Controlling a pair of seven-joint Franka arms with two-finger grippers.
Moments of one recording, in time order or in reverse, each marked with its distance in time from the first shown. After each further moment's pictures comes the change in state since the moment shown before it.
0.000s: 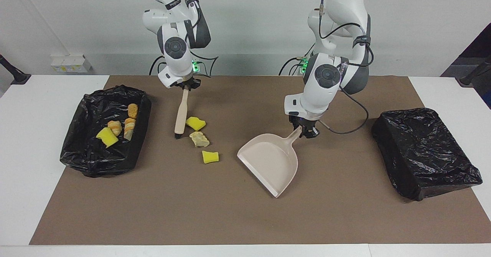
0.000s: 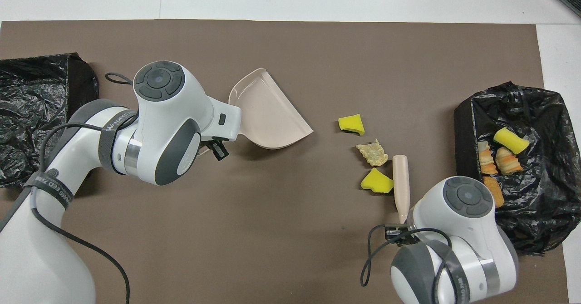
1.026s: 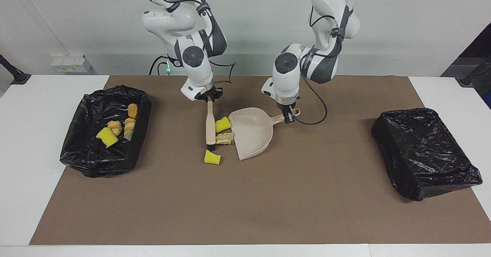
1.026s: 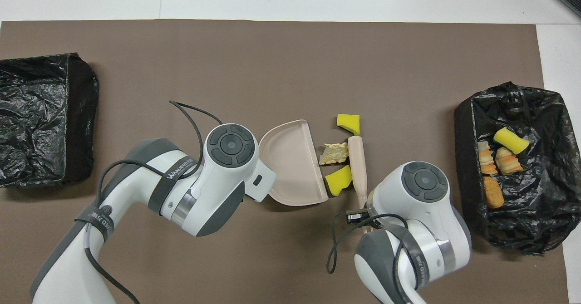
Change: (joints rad) left arm -0.163 -0.093 -0.010 -0.219 0.145 0.071 0.112; right arm 0.140 0.176 0.005 0.131 0.084 0.145 -0.039
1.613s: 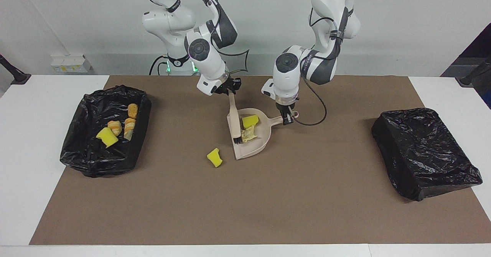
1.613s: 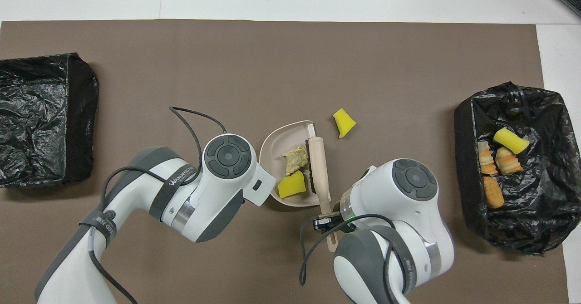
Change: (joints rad) left arm -0.002 -0.011 -0.001 -0.048 0.000 0.083 0.004; right arm 0.059 -0.030 -0.008 0.124 0.177 -0.123 -0.080
